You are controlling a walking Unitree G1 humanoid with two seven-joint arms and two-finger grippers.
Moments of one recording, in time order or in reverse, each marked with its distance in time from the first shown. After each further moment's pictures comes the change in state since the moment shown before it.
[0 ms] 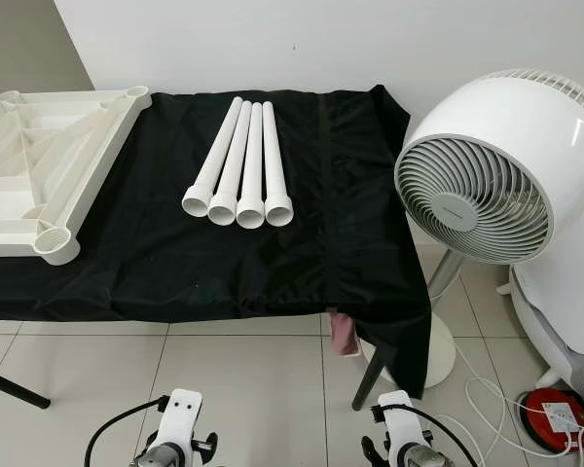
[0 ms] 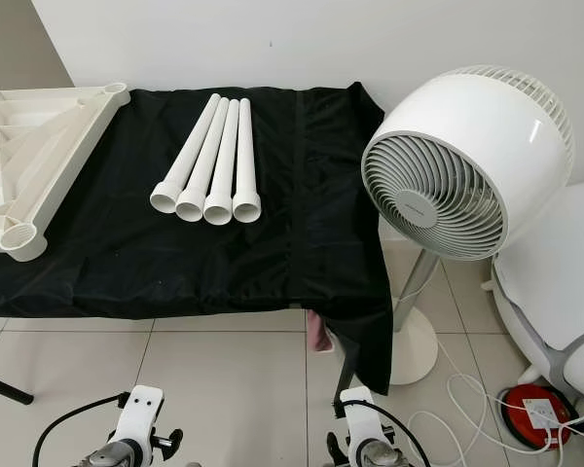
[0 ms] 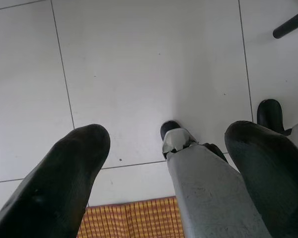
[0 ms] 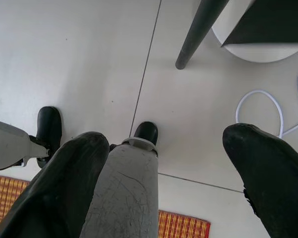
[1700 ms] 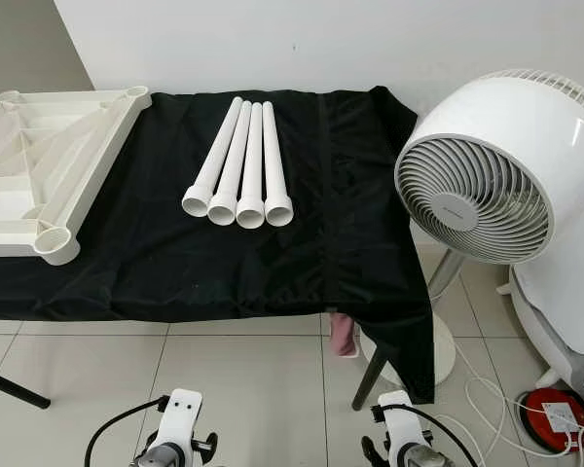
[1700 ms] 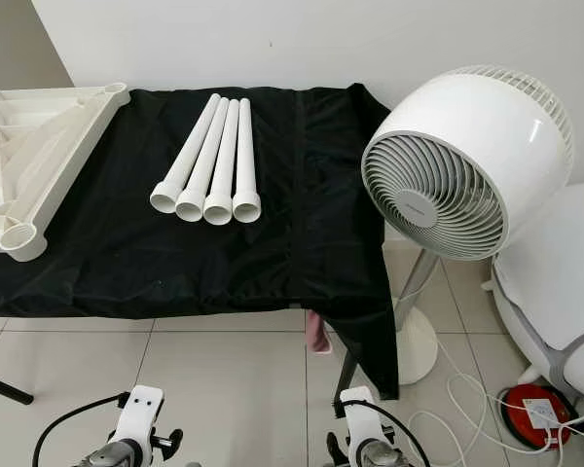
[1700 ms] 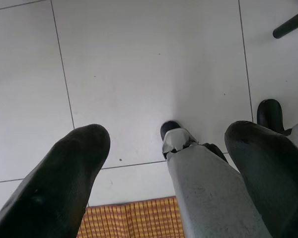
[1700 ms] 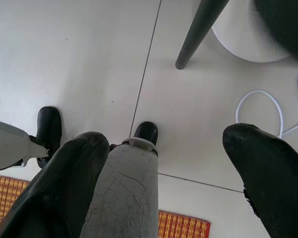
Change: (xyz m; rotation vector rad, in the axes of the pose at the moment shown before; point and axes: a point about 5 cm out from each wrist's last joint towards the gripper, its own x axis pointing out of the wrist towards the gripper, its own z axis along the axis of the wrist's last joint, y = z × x) left arm 0.000 0.000 0.000 0.000 0.000 0.000; right arm 0.000 0.000 0.000 0.000 0.000 0.000
